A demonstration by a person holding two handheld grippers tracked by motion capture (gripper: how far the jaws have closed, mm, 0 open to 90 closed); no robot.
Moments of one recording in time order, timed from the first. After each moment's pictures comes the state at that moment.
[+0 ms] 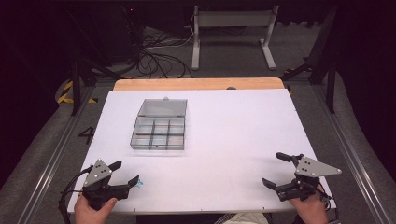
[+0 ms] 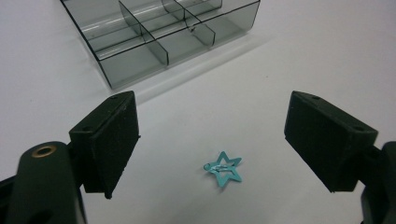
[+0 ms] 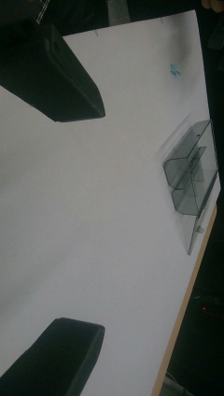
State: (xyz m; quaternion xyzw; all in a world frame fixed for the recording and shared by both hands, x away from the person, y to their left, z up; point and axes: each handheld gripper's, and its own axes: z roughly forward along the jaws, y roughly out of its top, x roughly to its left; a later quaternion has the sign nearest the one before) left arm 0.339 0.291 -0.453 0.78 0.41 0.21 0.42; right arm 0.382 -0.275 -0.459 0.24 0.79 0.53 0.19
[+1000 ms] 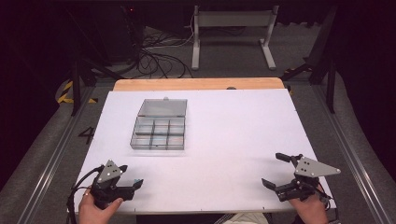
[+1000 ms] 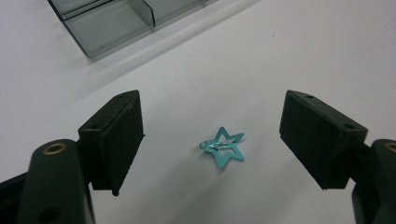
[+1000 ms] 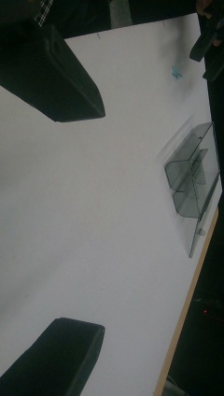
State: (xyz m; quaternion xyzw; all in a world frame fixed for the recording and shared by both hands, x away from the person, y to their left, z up) left arm 0.349 0.280 -0.467 0.82 0.41 0.18 0.35; right arm 0.382 -0.274 -0.459 0.24 0.79 0.53 0.19
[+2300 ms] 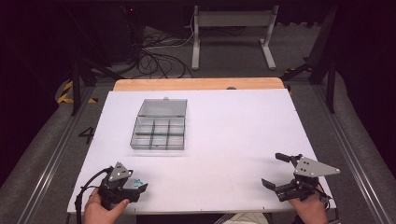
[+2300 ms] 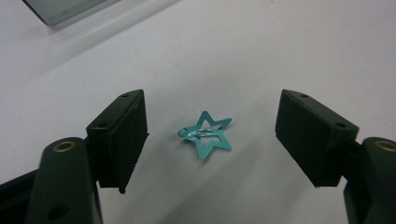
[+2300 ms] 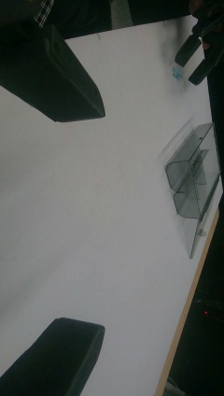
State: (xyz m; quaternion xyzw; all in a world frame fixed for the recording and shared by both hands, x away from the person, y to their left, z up) left arm 0.353 0.266 -0.479 0.84 0.42 0.16 0.31; right arm 0.382 -0.273 -0.460 0.24 0.79 0.53 0.19
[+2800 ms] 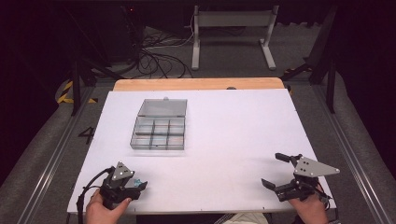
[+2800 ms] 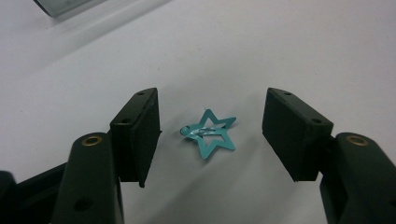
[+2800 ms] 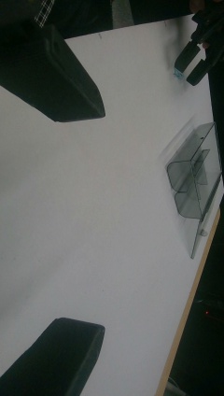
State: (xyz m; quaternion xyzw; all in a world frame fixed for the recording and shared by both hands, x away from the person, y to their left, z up) left arm 0.354 0.261 -0.480 0.84 0.43 0.16 0.30; right arm 0.382 -0.273 -0.460 0.24 0.79 0.53 0.19
